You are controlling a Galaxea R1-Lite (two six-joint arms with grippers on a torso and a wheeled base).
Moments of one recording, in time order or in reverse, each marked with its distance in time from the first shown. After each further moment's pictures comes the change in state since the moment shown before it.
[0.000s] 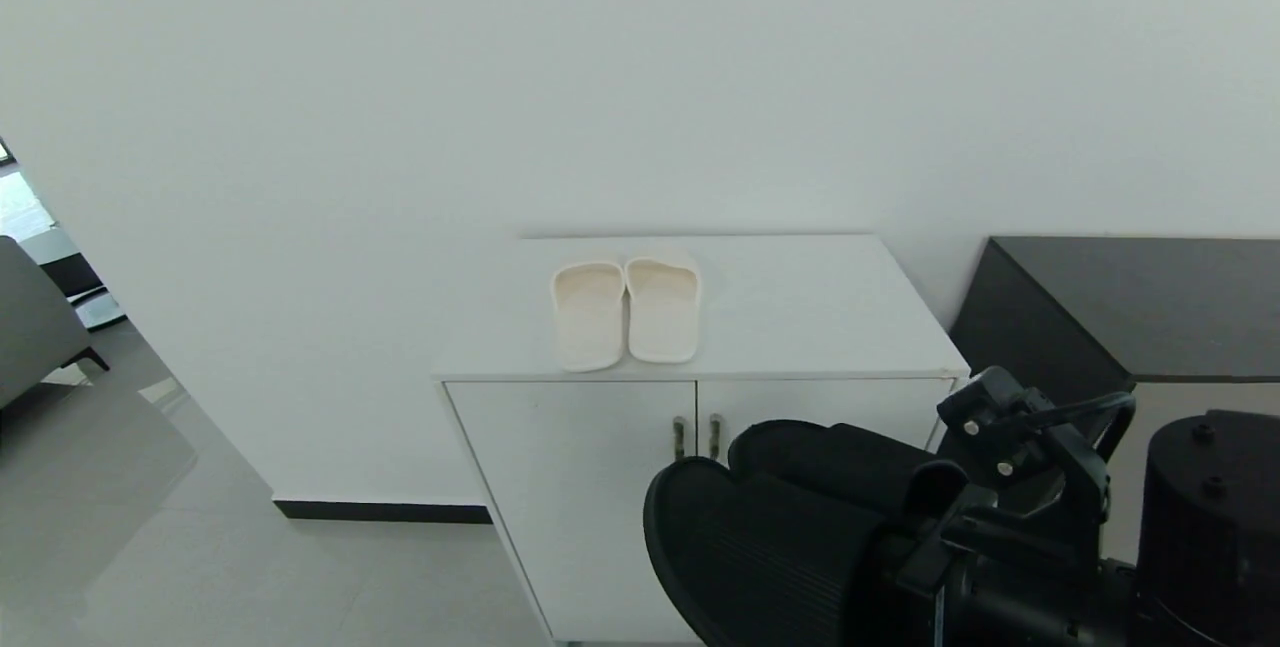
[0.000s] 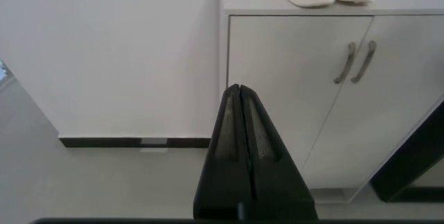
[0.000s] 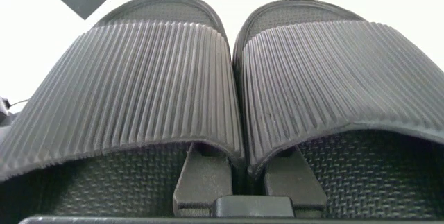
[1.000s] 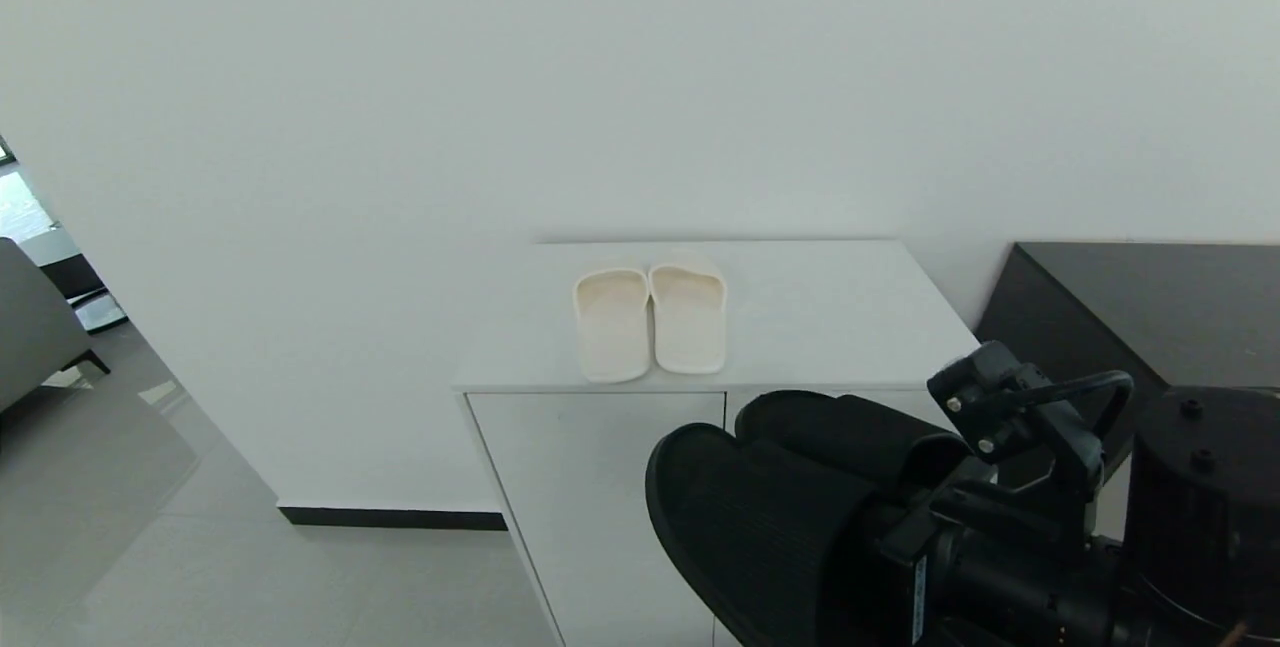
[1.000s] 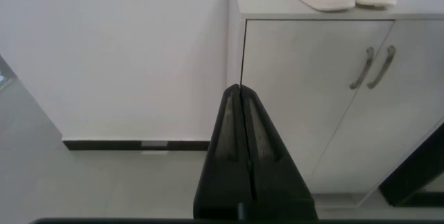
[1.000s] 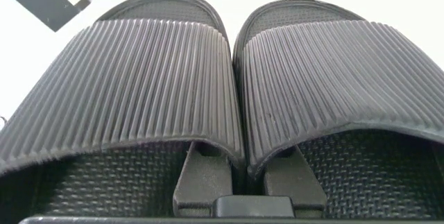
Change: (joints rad) left arm -0.001 0.000 0.000 0.000 0.000 0.000; right arm 0.007 0.010 -0.055 0.030 -0.102 -0.068
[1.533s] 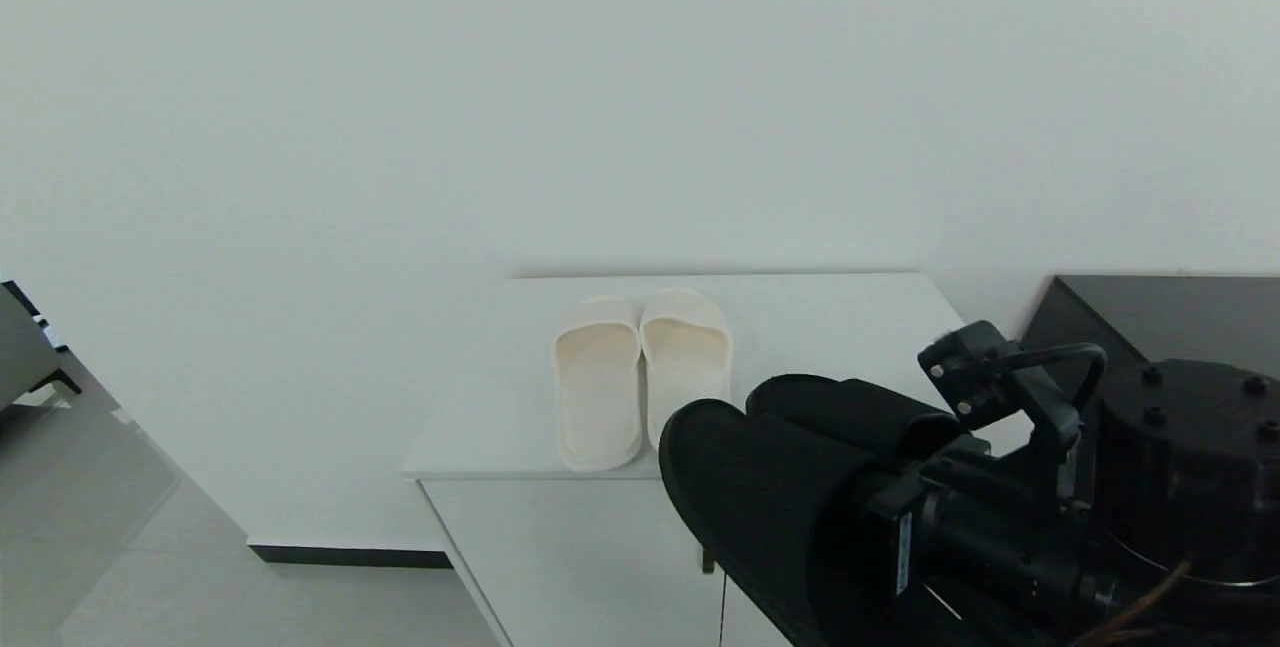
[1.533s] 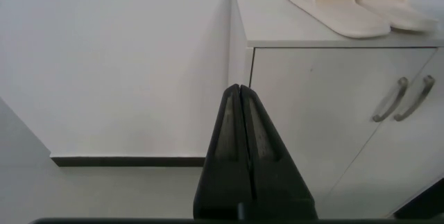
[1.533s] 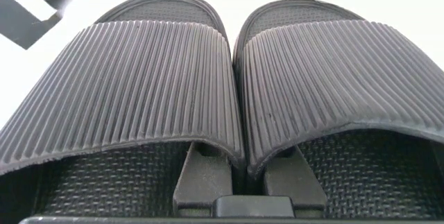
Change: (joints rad) left arm 0.000 0.000 0.000 0.000 0.001 -0.002; right arm -0.042 0.028 -0.032 0.001 -0.005 -0.001
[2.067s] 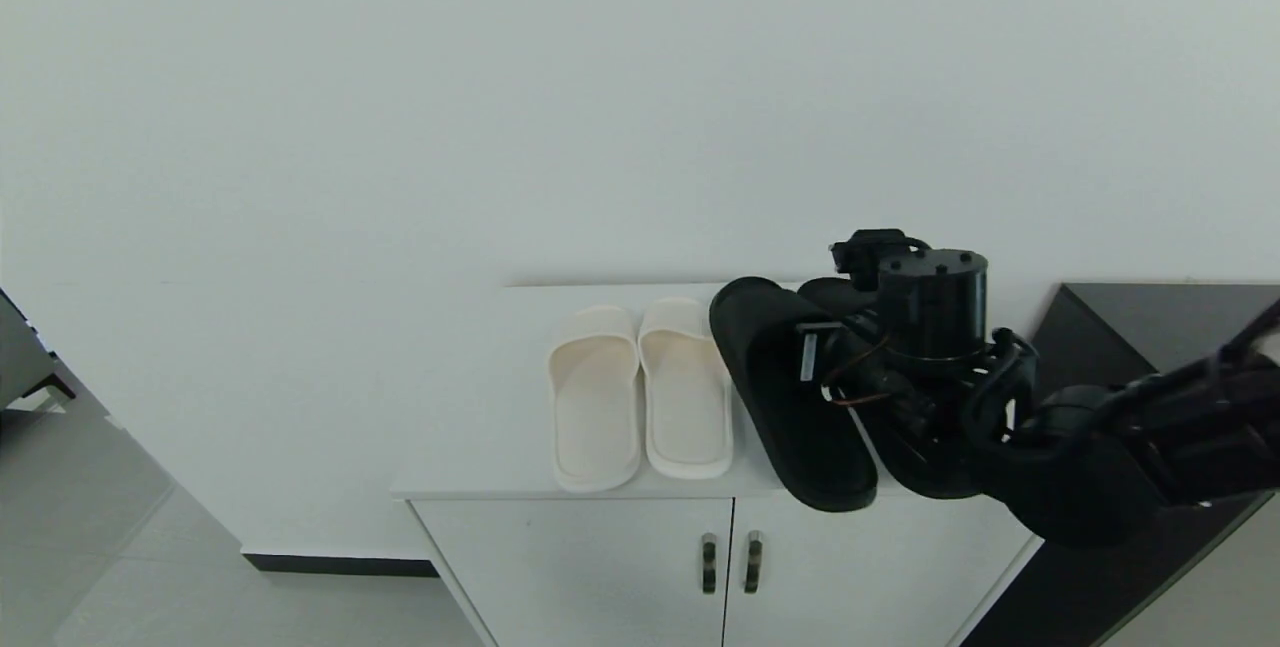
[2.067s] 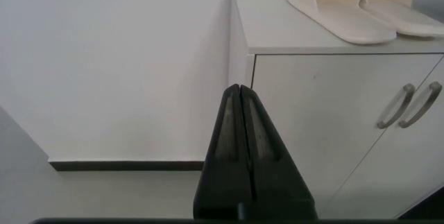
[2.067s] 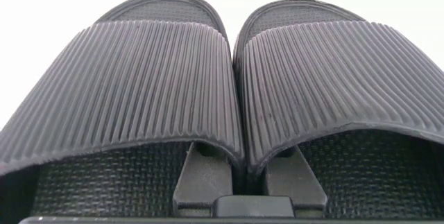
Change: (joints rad) left arm 0.000 0.000 0.000 0.000 0.000 0.002; right arm -0.232 0.381 -0.420 -0.002 -0.260 -0.058
